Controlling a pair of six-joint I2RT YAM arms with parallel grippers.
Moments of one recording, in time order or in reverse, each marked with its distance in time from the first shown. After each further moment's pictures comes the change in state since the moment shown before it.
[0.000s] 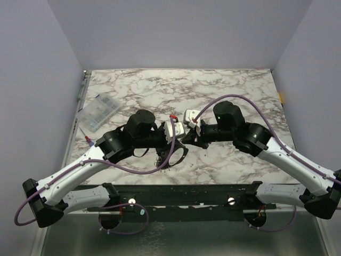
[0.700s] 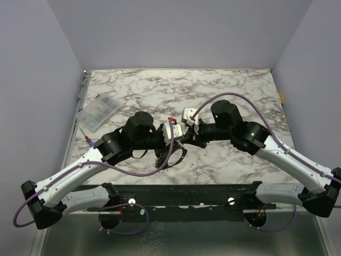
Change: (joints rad) left arm 0.000 -0.029 -0.033 0.006 0.000 0.013; right arm 0.000 0.029 0.018 -0.001 0.018 0.029
